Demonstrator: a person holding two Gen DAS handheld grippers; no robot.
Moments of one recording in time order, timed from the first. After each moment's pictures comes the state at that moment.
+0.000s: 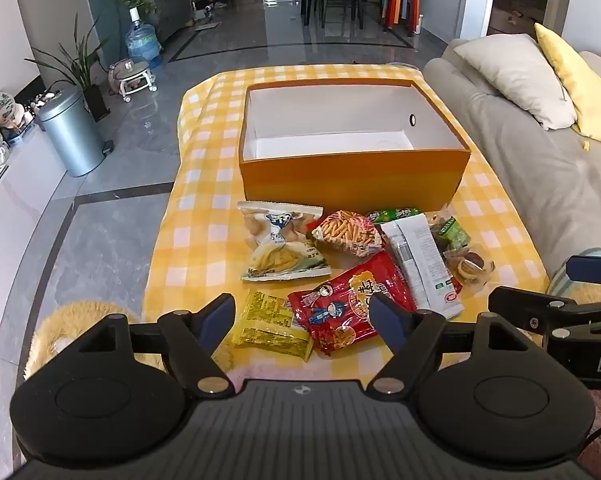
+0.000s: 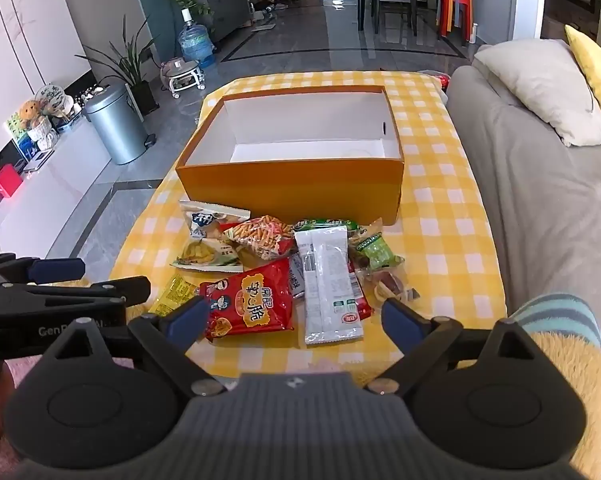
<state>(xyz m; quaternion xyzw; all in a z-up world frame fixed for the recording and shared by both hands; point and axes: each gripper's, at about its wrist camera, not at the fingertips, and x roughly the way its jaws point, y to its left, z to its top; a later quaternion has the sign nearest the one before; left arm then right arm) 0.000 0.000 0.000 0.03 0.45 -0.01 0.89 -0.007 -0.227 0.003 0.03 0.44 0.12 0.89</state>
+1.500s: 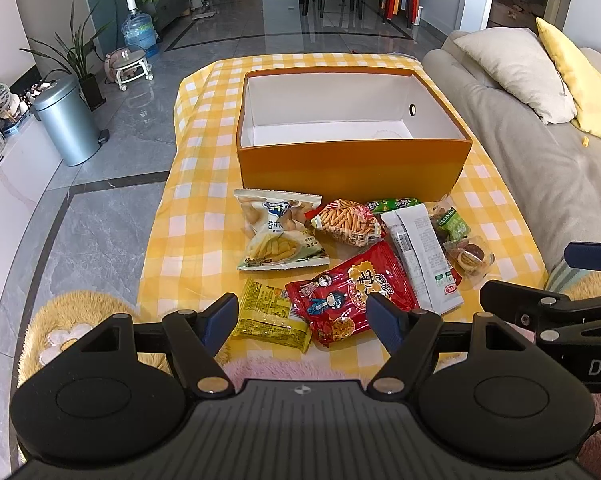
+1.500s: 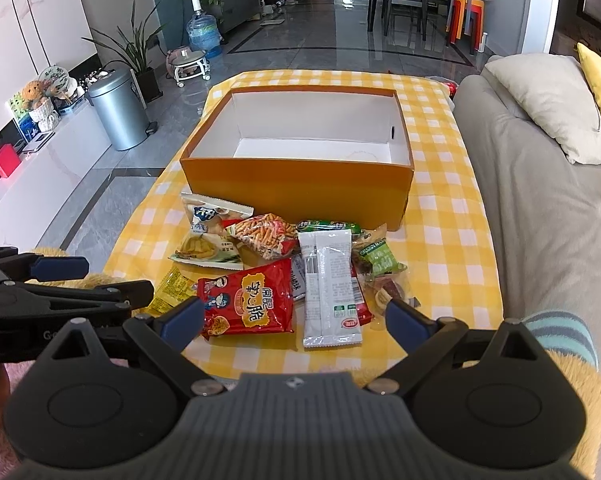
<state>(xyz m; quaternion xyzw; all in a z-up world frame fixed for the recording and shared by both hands) 0.003 0.005 -0.007 0.02 0.46 -0.01 0.89 0.000 -0.217 0.005 0.00 0.44 0.12 0.89</state>
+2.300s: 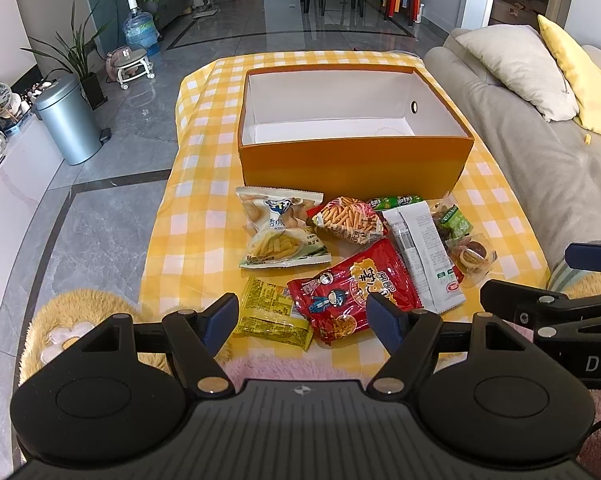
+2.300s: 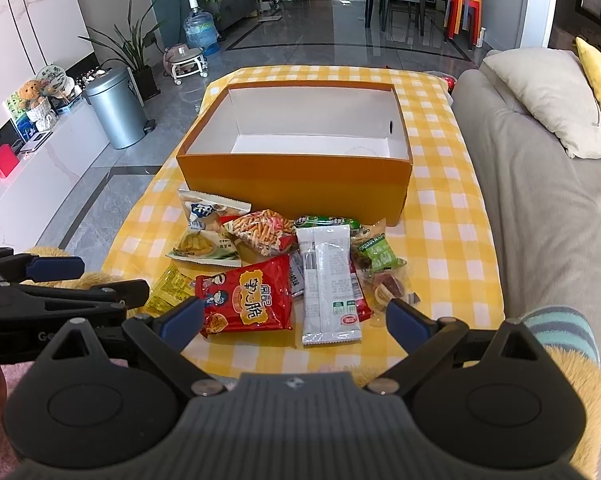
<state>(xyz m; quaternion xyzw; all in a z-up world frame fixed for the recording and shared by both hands) 0.002 0.006 -0.008 0.02 0.46 -0.01 0.89 0.002 -0.218 0.001 0.00 0.45 0.12 0.89</state>
